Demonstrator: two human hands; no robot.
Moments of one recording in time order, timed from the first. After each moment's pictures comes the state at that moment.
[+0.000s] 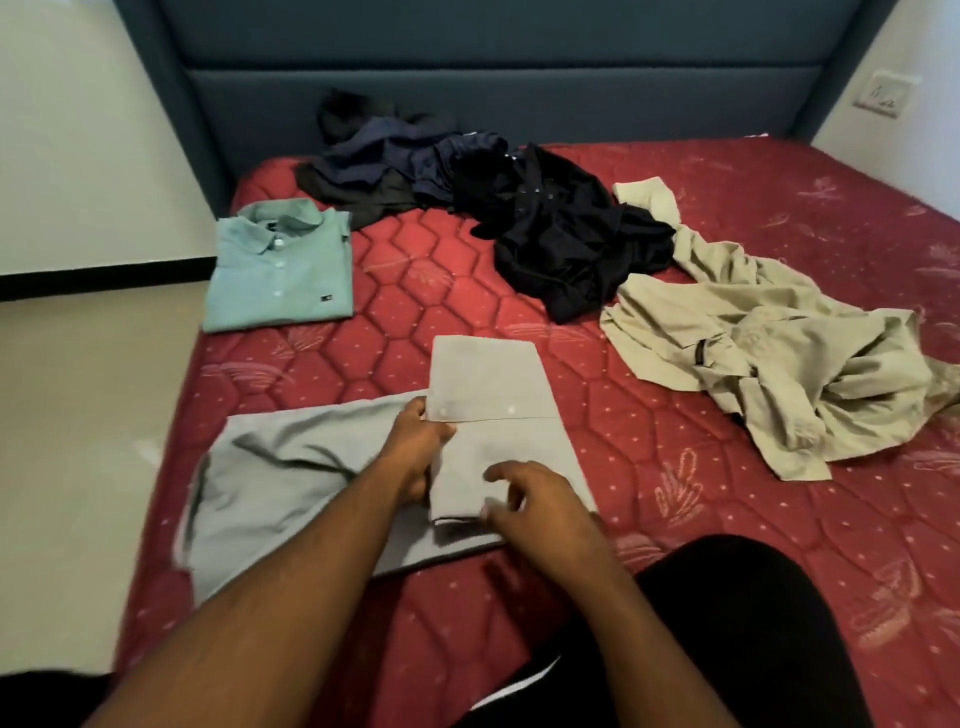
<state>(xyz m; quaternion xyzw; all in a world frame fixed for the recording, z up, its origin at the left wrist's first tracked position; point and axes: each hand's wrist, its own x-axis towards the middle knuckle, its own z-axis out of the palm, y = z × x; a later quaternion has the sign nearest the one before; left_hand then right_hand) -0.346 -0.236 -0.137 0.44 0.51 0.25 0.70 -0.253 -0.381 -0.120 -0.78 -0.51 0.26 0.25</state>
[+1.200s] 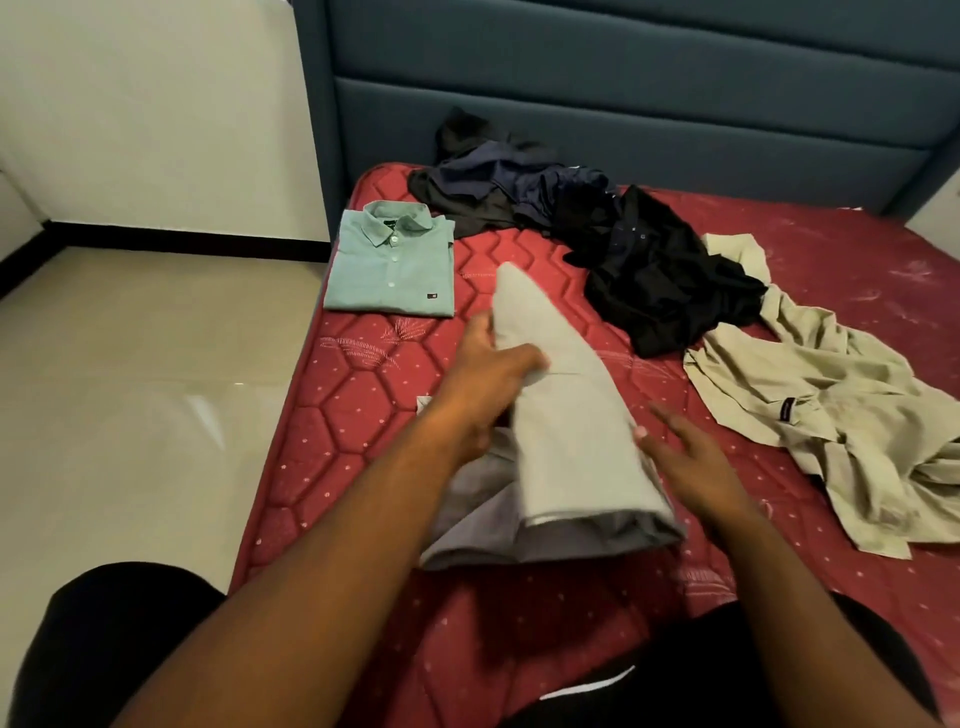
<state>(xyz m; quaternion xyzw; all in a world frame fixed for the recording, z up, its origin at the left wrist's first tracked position) -0.418 -0.237 -0.033 0.46 0.36 0.40 0.70 -0.207 -0.357 -0.097 -0.76 -0.40 0.28 0.43</state>
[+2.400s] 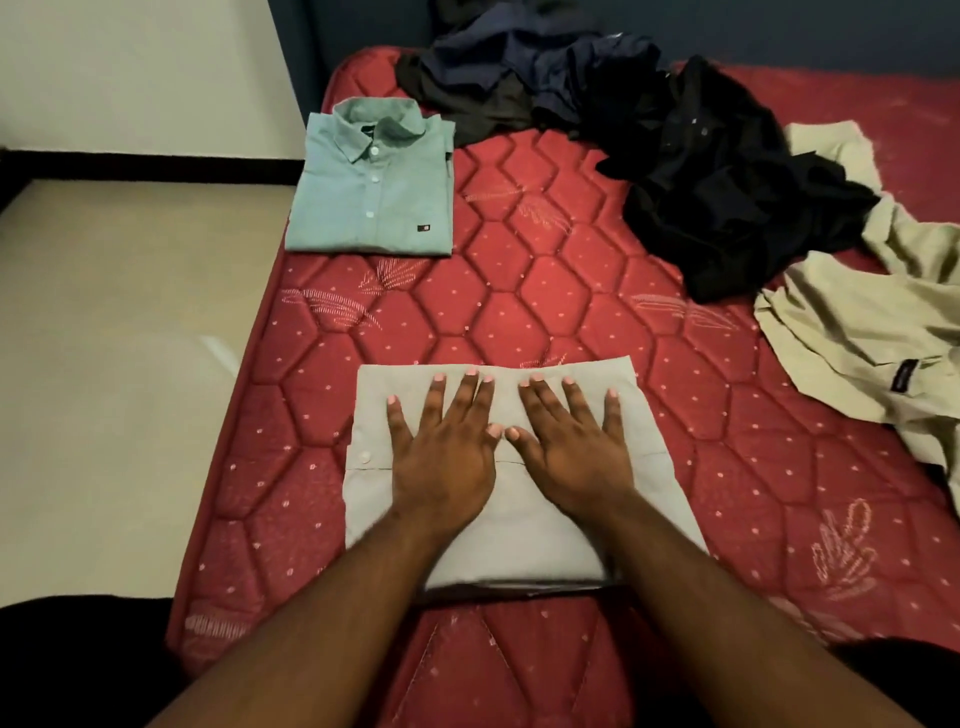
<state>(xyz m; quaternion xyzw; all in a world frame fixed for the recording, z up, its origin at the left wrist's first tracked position) -0.418 -0.214 -0.218 0.85 0.52 0.07 0.06 -0.262 -0.254 -0.216 -0.75 -0.65 0.06 0.00</state>
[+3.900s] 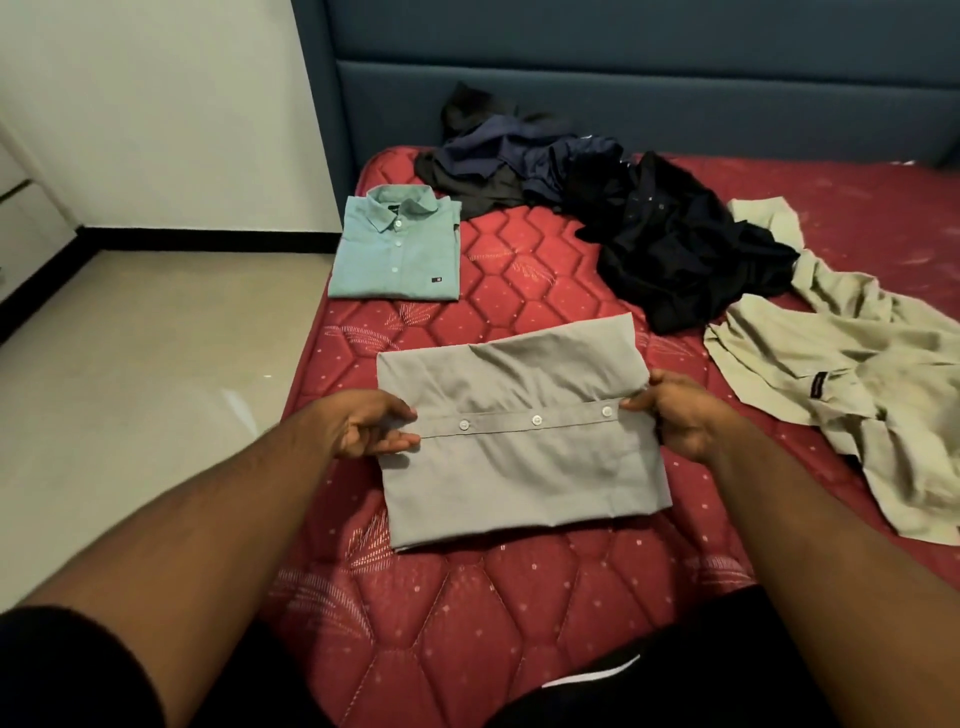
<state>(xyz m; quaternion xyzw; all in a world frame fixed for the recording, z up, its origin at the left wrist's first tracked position) -0.505 -0.163 -0.130 0.37 0.61 0.09 0.69 -0.183 -0.287 -0.101 -0.70 -0.24 0.51 0.44</state>
